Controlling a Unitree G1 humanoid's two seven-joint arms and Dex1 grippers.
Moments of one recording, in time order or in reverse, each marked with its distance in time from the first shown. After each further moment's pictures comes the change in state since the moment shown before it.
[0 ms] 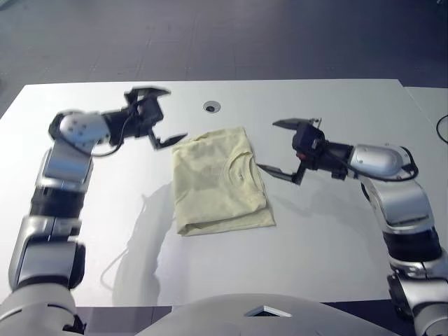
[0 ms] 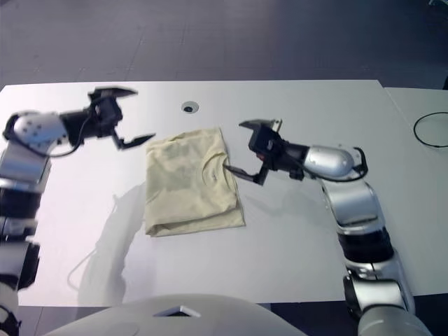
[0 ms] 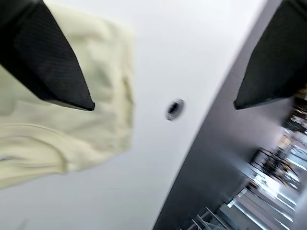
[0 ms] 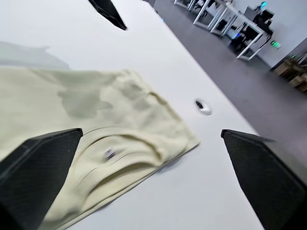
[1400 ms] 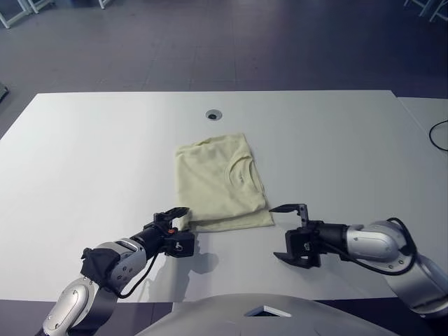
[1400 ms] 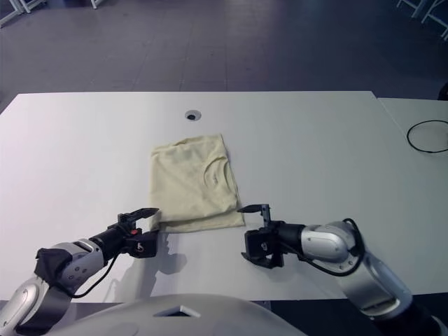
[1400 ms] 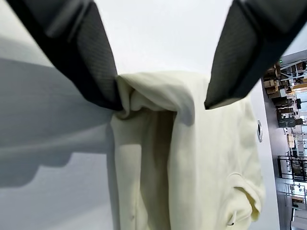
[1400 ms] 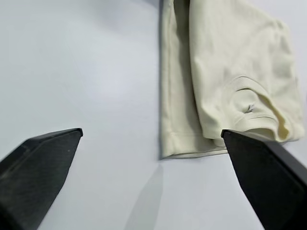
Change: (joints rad) left arm 0.779 -0.021 -0.187 -0.708 0.868 0.019 0.253; right arm 0.385 -0.240 0.263 -0.174 -0.419 -0.358 -0.031
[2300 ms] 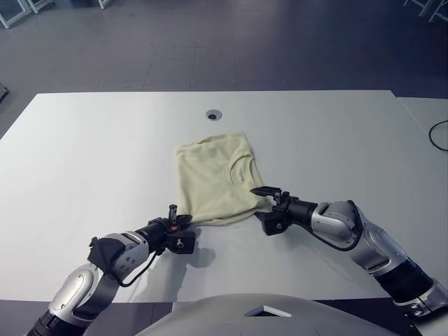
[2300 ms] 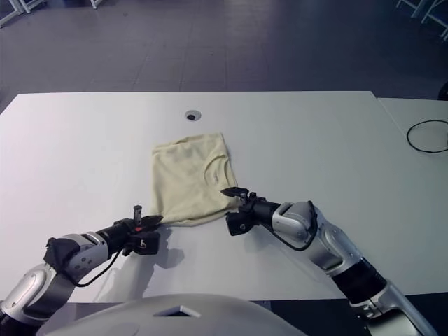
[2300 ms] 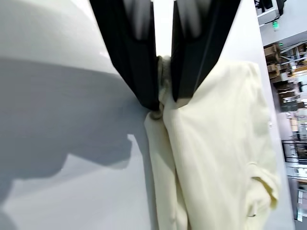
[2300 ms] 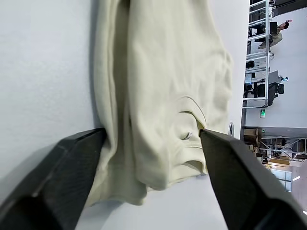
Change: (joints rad) left arm -0.100 0.031 -0.038 0.185 -0.048 -0.148 0.092; right arm -0.233 0.143 0.149 0.346 -0.287 -0.324 -0.254
